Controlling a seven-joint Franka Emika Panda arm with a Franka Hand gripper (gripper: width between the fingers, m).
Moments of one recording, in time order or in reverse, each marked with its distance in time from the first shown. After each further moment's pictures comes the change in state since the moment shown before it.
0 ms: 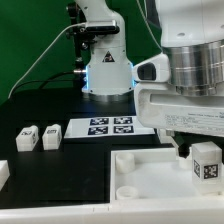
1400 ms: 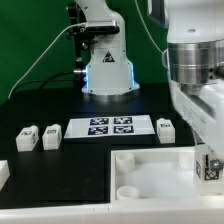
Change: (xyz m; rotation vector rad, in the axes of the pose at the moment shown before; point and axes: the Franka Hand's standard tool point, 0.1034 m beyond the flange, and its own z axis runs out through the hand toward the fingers) arm 0.004 -0.006 -0.002 -0.014 0.026 1.127
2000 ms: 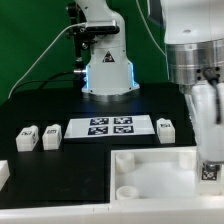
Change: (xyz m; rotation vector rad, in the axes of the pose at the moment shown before) arm -0.001 0.001 0.002 0.005 -0.010 -0.124
